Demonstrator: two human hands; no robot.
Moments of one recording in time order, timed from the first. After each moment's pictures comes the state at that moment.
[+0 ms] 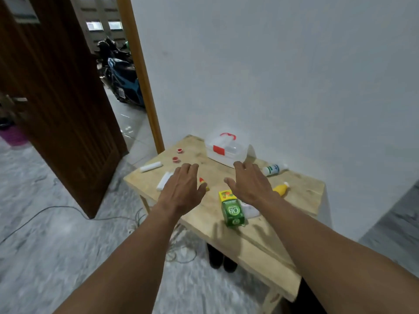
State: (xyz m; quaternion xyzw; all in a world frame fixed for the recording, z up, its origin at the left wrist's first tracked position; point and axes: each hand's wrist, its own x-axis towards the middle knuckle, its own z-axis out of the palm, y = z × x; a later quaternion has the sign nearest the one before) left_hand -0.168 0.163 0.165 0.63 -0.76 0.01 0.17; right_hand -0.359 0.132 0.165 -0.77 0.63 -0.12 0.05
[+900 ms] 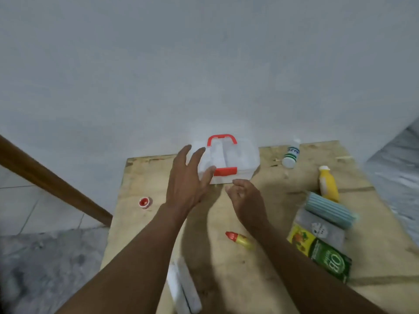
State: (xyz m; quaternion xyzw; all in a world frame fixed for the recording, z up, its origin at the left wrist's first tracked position) left_hand -0.108 -0.259 0.046 0.41 -0.86 -0.22 0.23; right_hand -0.210 -0.135 0.027 -0.29 0.81 -0.44 0.23
